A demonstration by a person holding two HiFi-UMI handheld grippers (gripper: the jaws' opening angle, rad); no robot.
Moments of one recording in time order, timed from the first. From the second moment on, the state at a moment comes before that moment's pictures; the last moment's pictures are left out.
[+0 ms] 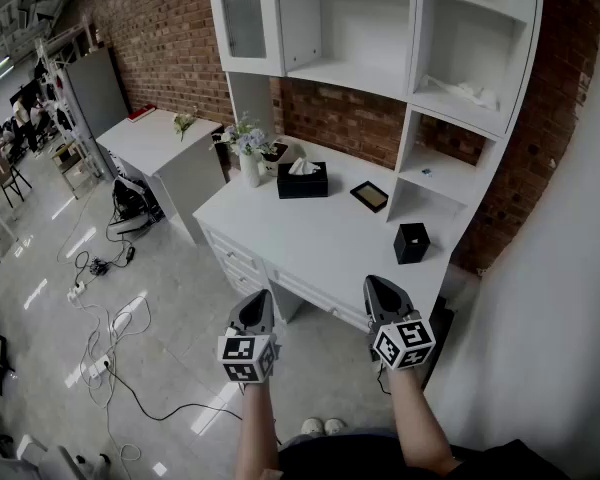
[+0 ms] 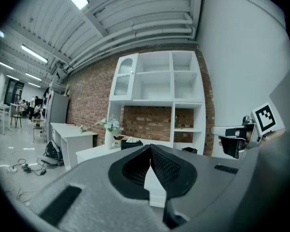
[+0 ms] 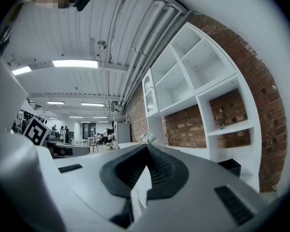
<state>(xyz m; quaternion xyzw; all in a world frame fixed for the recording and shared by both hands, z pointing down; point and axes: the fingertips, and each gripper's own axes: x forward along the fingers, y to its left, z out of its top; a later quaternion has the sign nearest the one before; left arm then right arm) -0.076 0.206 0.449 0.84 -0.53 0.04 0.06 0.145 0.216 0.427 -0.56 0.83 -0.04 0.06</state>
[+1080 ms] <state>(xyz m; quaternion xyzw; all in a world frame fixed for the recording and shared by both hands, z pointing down) -0.084 0.198 0.463 0.85 -0.52 0.04 0.08 0.120 0.210 0.431 -0.53 0.84 -0.06 0.08</state>
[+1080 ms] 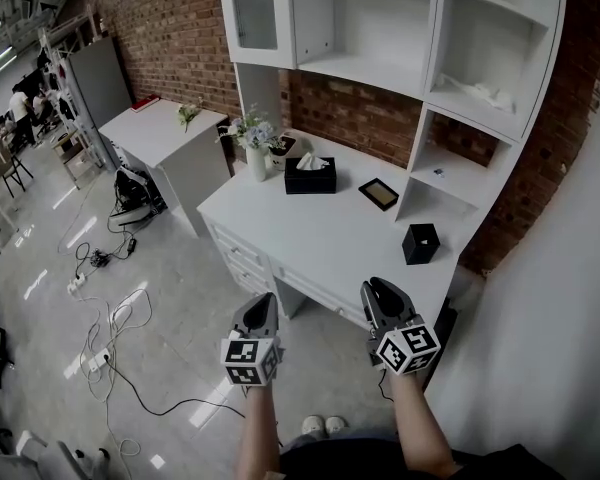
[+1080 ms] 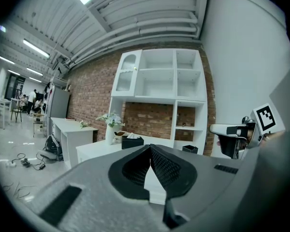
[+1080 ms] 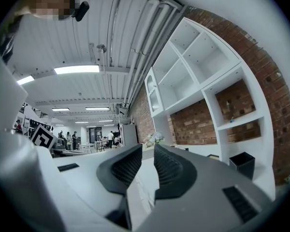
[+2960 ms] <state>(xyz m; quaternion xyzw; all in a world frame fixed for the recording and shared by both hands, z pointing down) -0.114 0.042 0.459 0.85 -0.52 0.03 0.06 0.104 0.064 0.411 -0.51 0.85 -0.03 0.12</state>
